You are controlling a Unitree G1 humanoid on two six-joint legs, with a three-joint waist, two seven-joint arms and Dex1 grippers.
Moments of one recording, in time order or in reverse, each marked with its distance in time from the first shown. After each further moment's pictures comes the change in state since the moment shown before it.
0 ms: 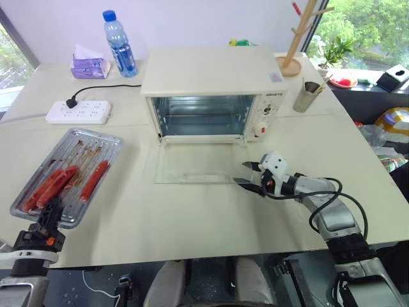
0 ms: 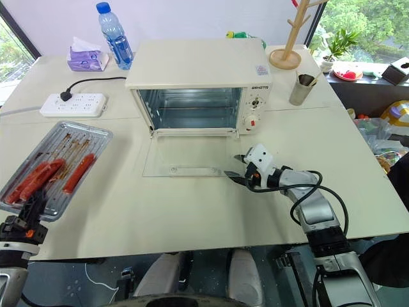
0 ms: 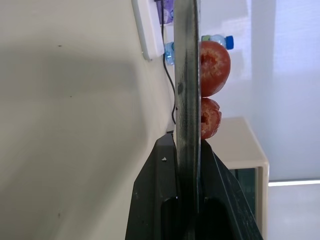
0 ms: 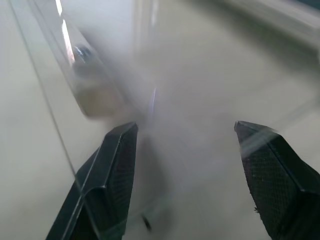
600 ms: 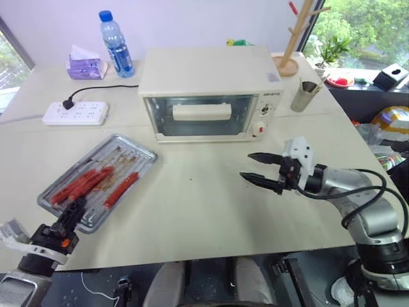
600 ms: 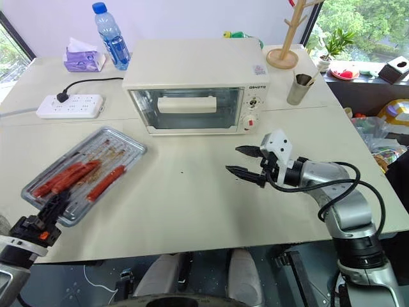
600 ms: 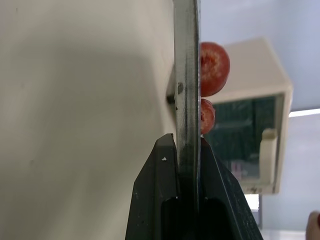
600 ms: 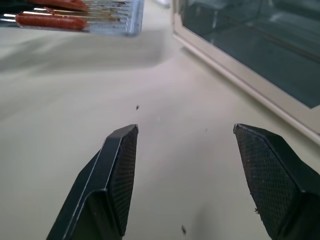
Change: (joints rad) left arm 0.064 0.179 -0.072 -0.020 0.000 0.180 -0.019; right arm 0.104 -0.177 -0.131 -0.298 0.212 0.170 0.112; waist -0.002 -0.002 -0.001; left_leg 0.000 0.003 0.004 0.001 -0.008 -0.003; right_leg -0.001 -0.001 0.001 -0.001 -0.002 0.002
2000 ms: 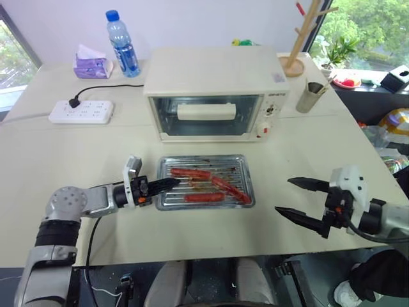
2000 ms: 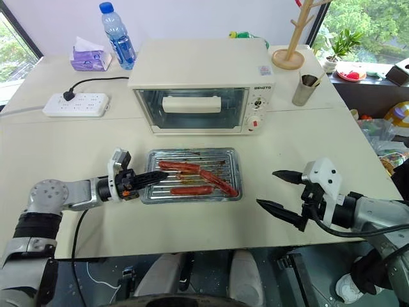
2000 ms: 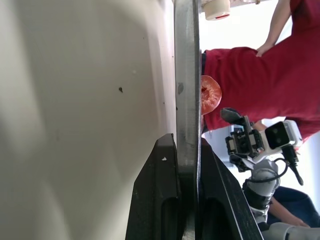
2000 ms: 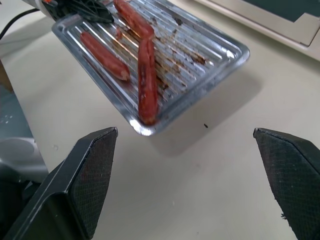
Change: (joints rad) left arm -0.949 0.208 -0.657 0.717 0.648 0.472 -0.639; right arm 0.460 -0.149 -0.368 -0.329 0.189 0.153 -0.077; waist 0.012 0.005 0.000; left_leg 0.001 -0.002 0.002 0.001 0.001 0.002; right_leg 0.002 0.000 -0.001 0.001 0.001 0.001
